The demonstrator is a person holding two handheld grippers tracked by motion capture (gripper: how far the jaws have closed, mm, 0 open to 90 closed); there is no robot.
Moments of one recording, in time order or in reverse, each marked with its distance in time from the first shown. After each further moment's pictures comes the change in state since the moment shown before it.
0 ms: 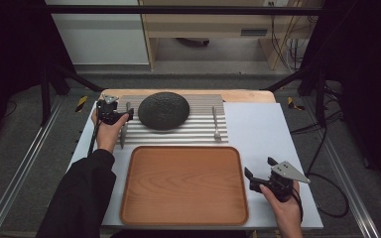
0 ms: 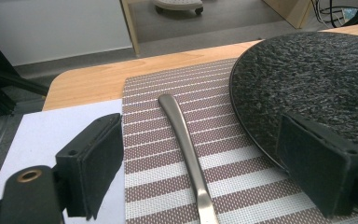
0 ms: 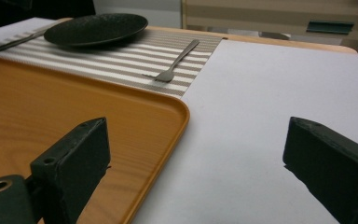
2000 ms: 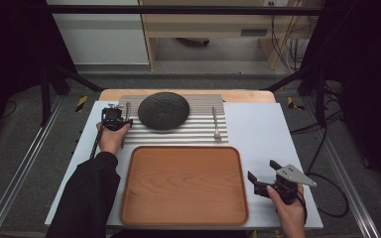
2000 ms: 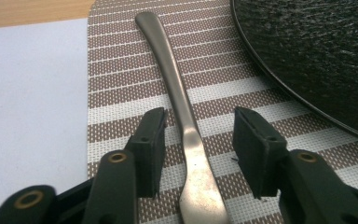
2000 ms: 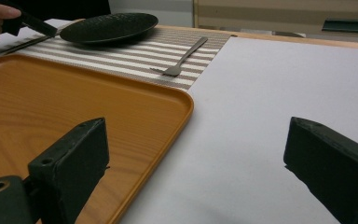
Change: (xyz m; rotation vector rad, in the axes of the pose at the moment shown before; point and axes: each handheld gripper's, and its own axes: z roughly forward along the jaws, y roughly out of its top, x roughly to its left) left arm -0.003 -0.028 0.021 0.195 -0.051 -0.039; right arm -0.010 -0.009 -0.009 -0.010 0.055 0.014
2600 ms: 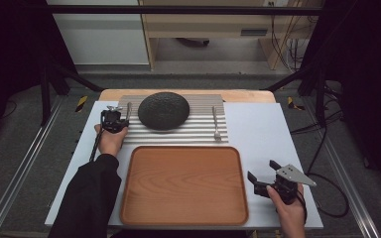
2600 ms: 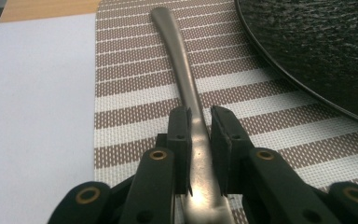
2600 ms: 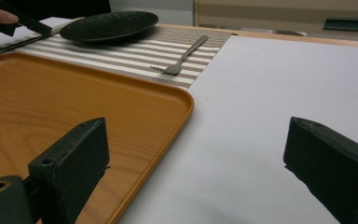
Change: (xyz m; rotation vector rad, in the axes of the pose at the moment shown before) left arm -0.001 -0.008 -0.004 -0.017 0.022 -0.002; right arm 0.000 0.000 0.001 0.007 0.001 0.001
